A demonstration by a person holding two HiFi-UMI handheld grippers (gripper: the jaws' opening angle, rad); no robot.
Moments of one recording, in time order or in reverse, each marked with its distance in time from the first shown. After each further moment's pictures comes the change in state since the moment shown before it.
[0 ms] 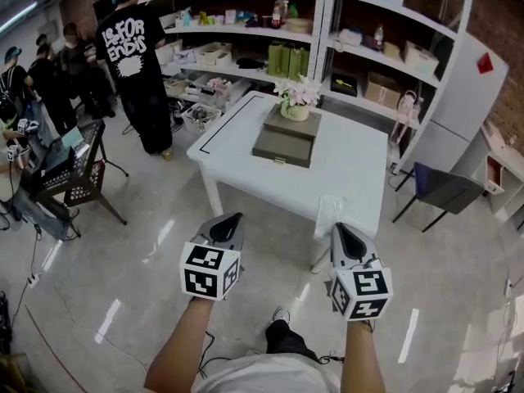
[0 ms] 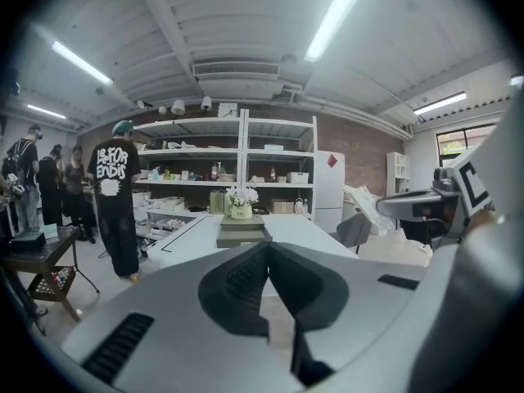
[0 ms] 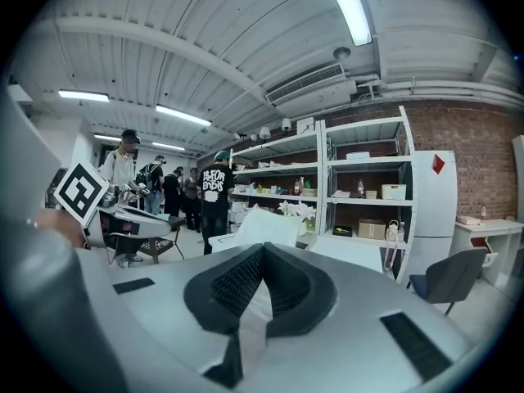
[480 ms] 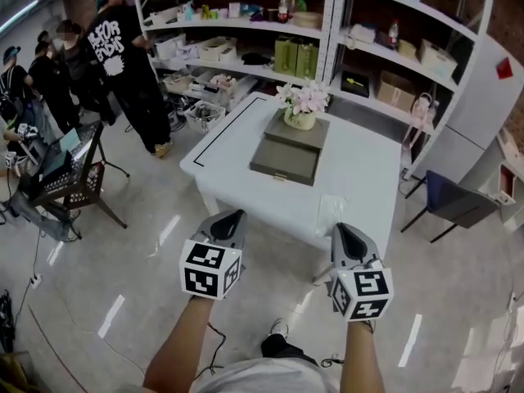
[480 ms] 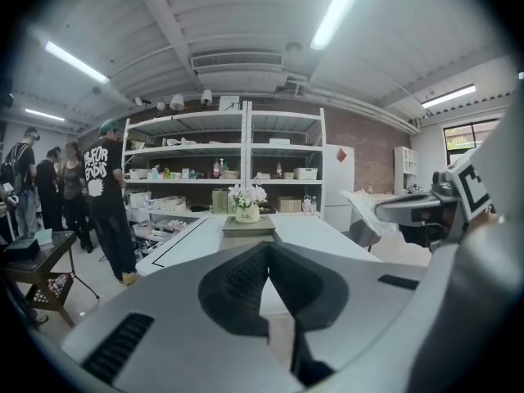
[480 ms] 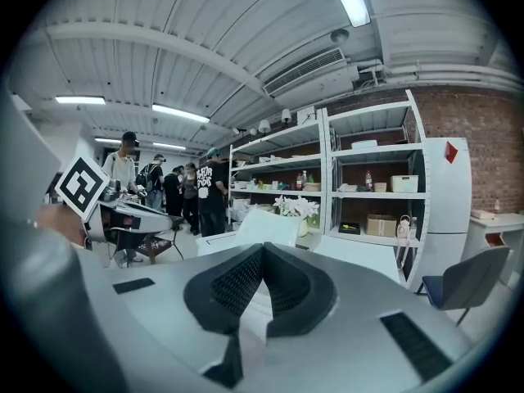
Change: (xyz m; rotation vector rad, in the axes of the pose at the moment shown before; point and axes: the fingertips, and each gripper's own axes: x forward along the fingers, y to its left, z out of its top) left arm 0.108 0.038 0.022 0.005 0.023 0.025; right arm 0.112 -0.053 -0.004 0.019 0.022 0.042
